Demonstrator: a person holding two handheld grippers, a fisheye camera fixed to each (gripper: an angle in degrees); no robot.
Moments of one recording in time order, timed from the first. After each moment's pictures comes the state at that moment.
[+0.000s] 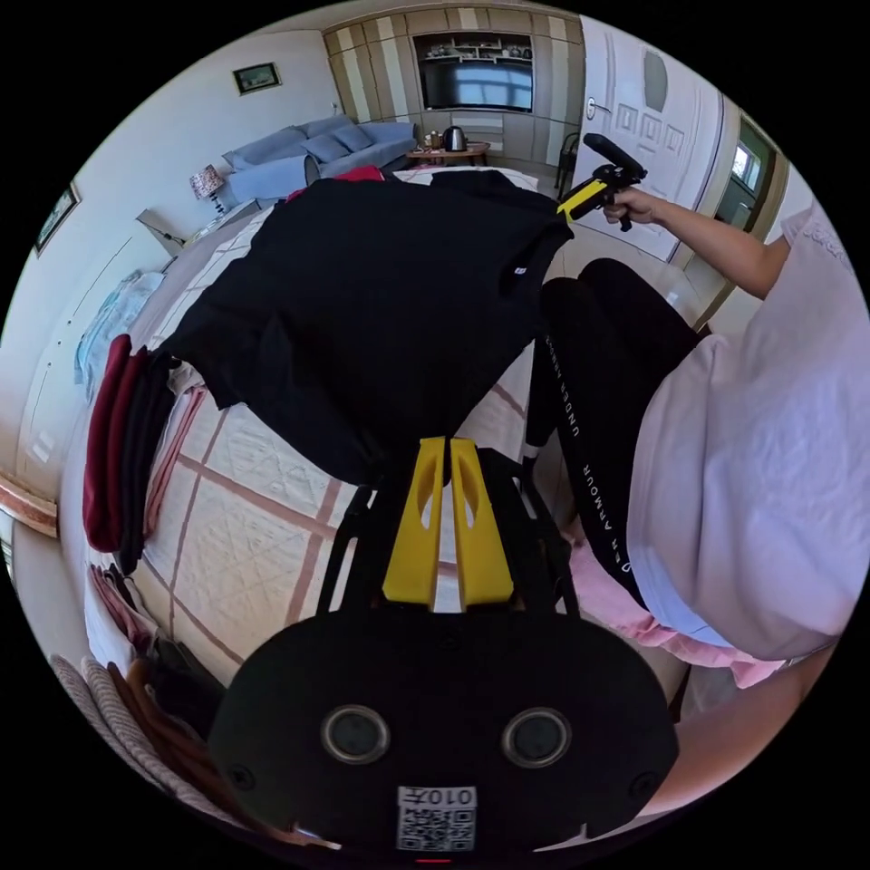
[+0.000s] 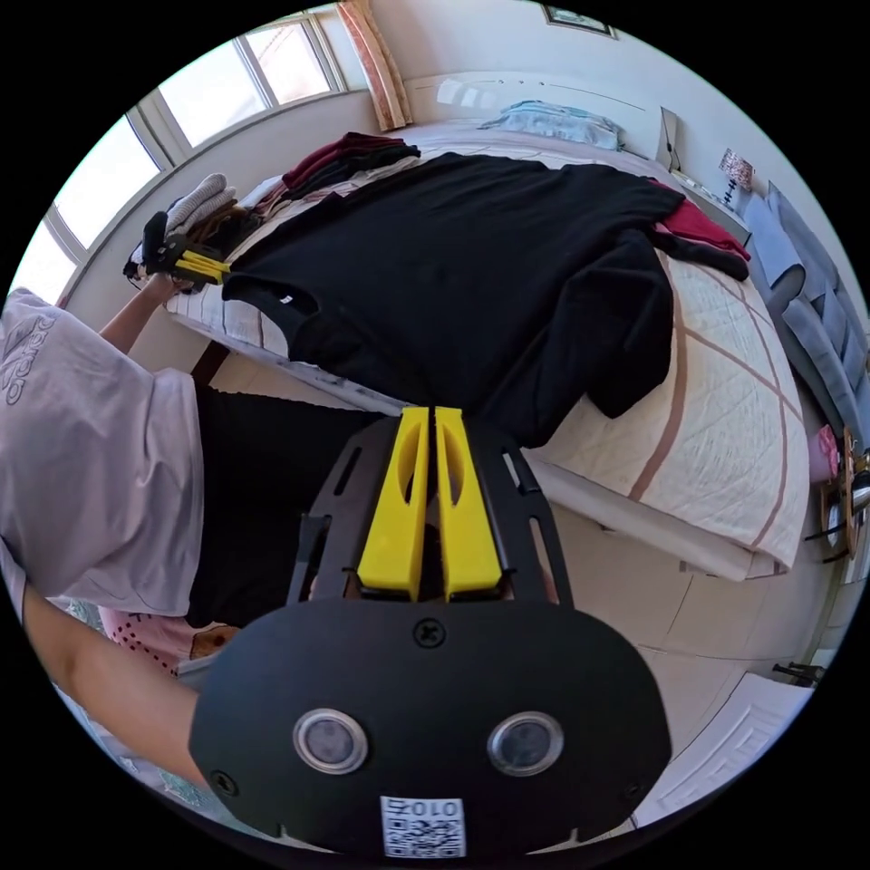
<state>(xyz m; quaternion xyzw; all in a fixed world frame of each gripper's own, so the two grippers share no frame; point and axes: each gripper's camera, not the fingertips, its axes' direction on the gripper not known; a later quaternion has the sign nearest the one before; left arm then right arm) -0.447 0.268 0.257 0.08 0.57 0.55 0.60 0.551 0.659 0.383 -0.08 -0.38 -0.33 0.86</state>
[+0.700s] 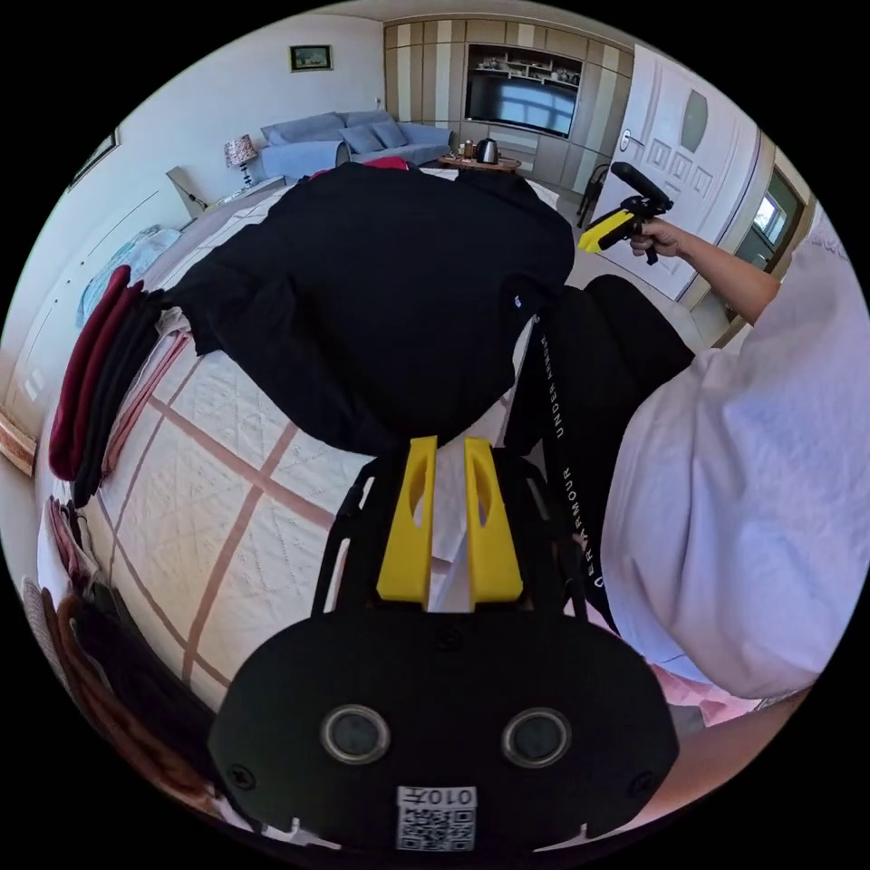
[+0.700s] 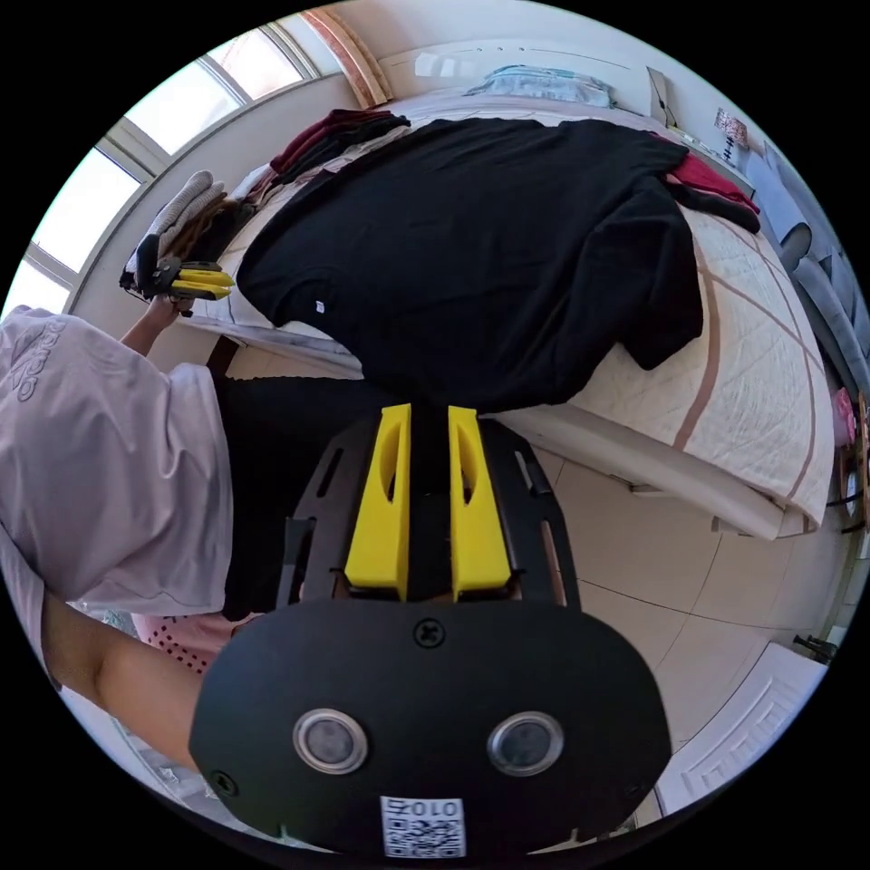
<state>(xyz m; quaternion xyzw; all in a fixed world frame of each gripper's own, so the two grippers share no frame) -0.467 0.308 0.303 0.04 0.60 0.50 0.62 0.628 0.682 0.357 -0.14 -0.40 -0.32 0.85</state>
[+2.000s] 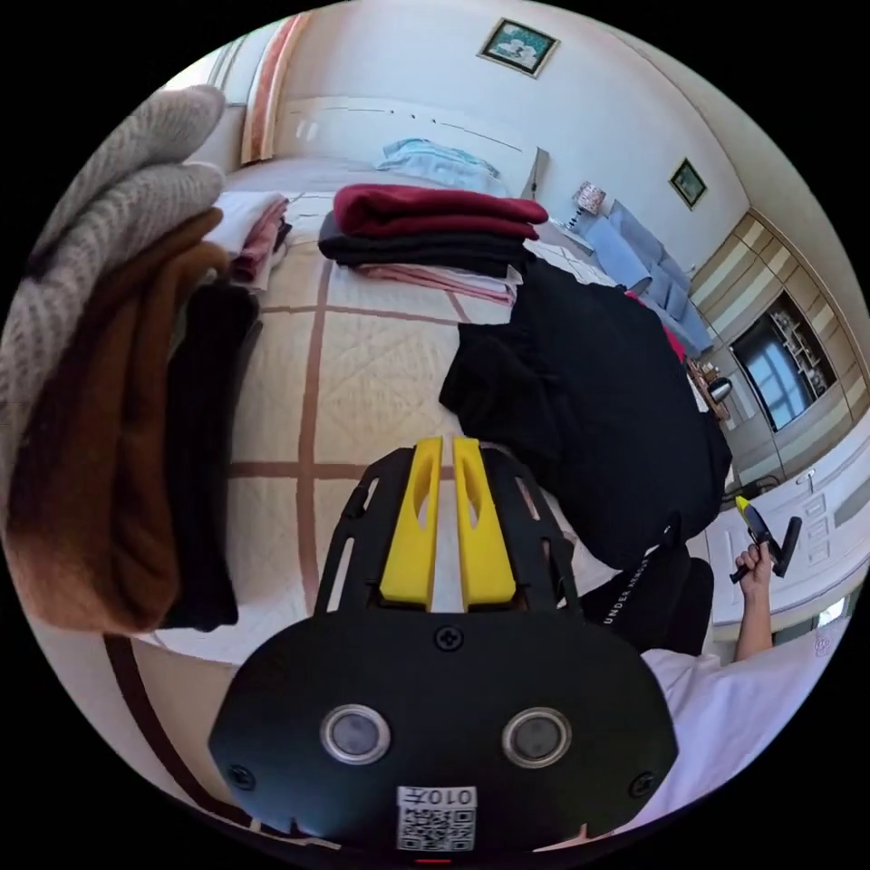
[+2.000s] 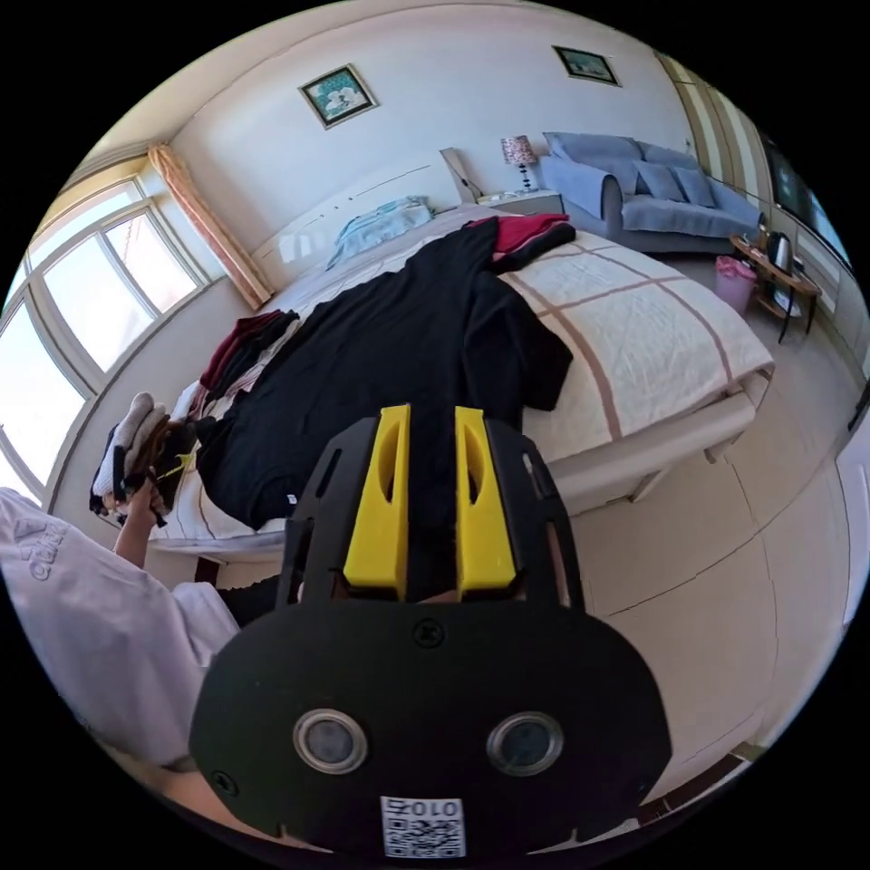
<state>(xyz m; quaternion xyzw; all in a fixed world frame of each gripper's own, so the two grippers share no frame) -0.572 0.261 0.478 -0.13 0.53 0.08 0.83 0.775 0.652 0.302 0.01 -0.37 0.02 0.93</state>
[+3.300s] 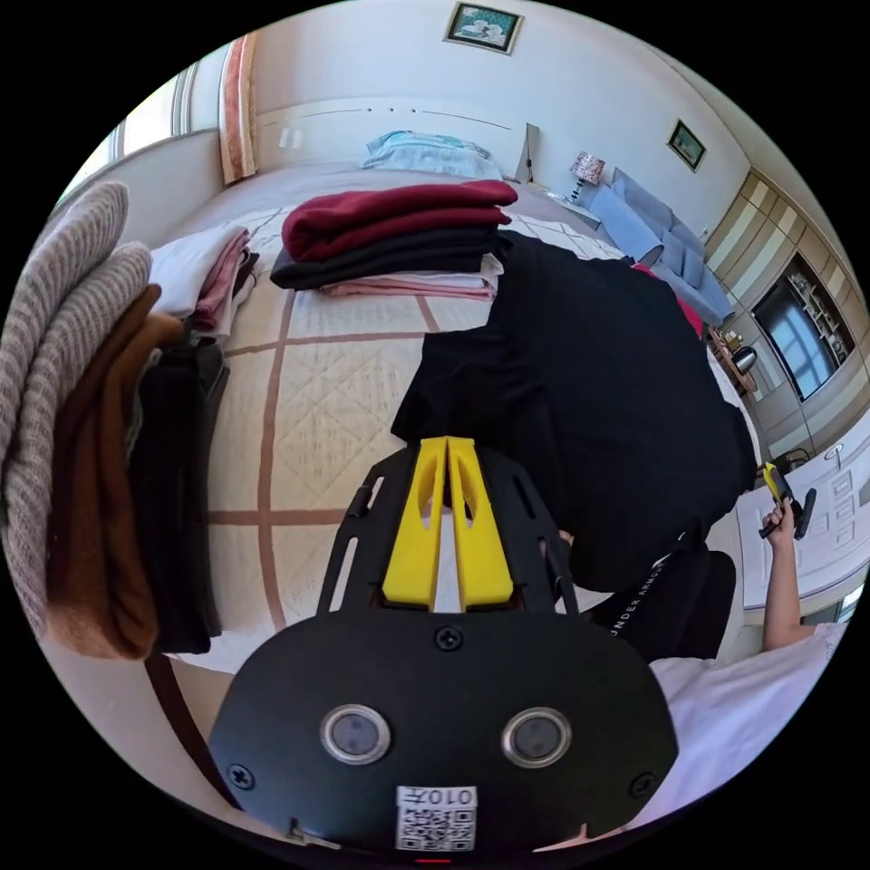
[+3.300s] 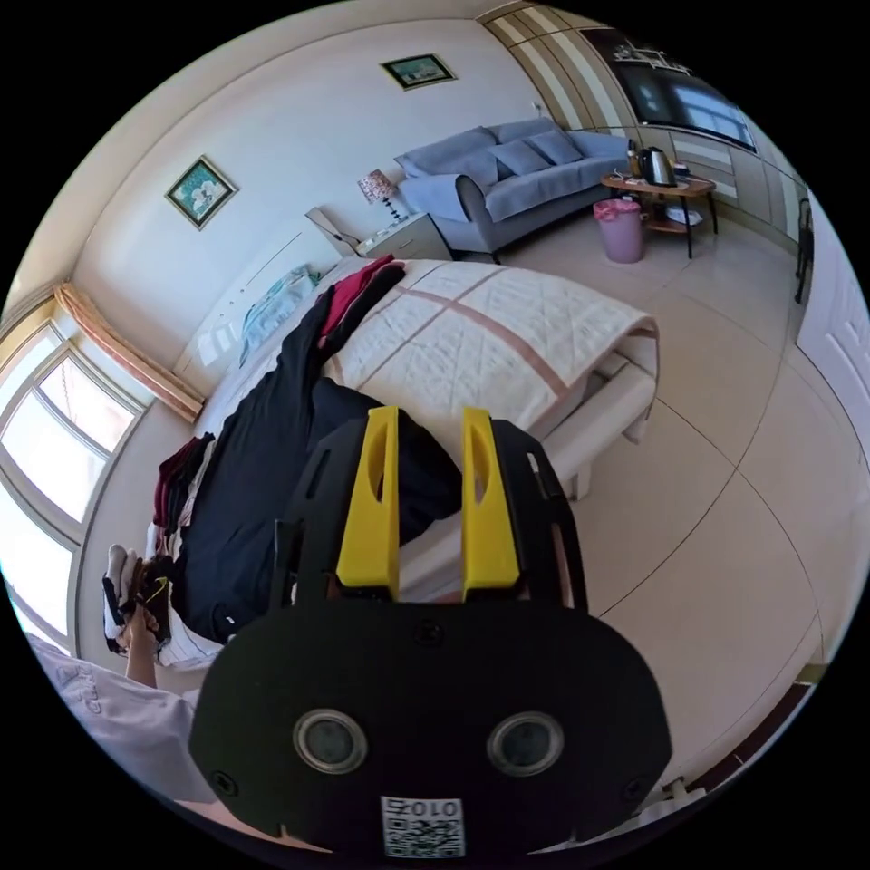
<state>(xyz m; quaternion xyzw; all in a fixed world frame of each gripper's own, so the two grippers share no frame) -0.507 0.249 0.405 -0.13 0.49 0.14 0.85 0.862 0.597 0.371 -0.01 -0.34 0.18 0.92</state>
